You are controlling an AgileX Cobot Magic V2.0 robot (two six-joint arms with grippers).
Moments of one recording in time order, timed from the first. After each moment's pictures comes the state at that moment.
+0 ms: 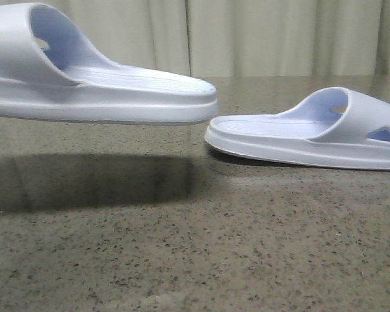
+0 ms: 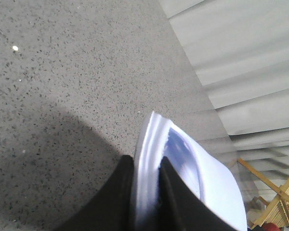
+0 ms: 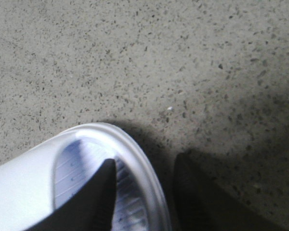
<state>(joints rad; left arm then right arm) -0.19 0.61 -0.41 -0.95 0.41 -0.15 0.01 1.19 -0.53 0.55 0.18 0.10</state>
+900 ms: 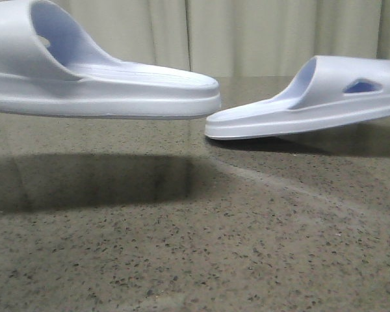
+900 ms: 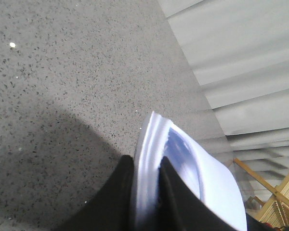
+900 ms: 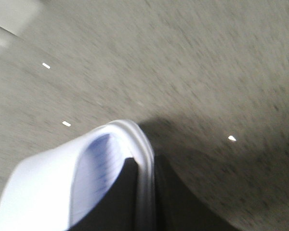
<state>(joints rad) -0.19 0.61 -0.41 -0.97 0.41 -0.15 0.01 1.07 -0.65 0.57 0.26 0.10</state>
